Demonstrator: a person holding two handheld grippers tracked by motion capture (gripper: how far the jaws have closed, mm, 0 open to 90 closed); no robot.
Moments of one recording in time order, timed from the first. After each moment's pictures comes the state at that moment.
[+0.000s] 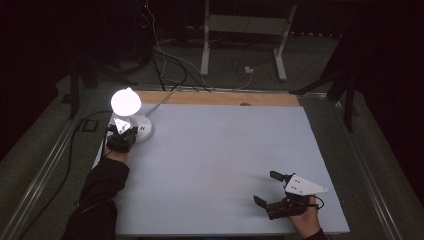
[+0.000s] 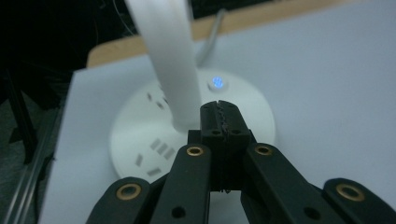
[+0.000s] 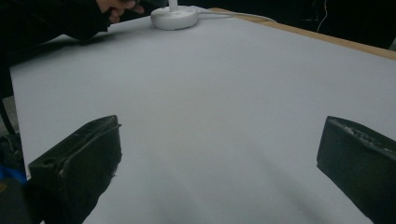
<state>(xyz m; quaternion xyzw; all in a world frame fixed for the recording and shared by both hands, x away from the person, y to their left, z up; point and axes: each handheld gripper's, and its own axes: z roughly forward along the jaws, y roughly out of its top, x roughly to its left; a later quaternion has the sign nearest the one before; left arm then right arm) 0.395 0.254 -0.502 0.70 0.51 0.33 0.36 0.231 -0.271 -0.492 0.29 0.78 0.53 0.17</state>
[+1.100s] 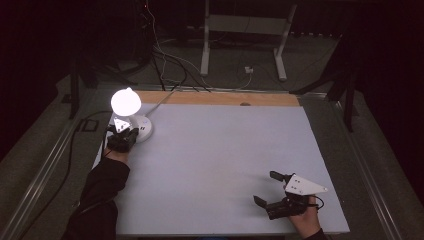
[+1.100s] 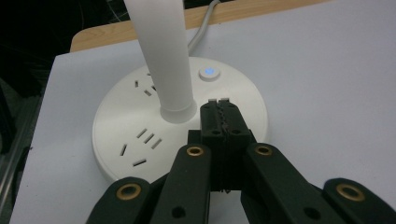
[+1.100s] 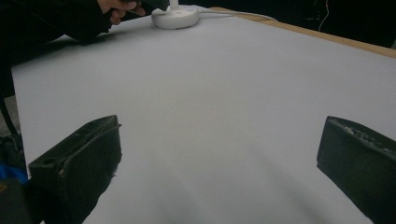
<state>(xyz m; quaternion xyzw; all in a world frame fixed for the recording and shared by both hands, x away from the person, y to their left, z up) 0.397 0.252 -0.512 0.72 0.52 0.30 0.36 0.231 -0.271 -0.492 0.29 0.78 0.53 0.17</state>
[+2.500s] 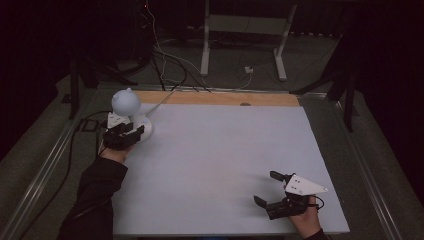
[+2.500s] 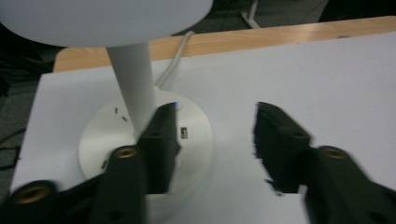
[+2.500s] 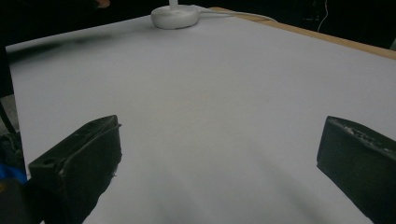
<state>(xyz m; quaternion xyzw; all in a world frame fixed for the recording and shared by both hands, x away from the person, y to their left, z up) 0.377 0.246 -0.465 0.70 0.53 0.26 0.41 0.231 -0.271 -0.491 0.29 0.78 0.52 0.17</state>
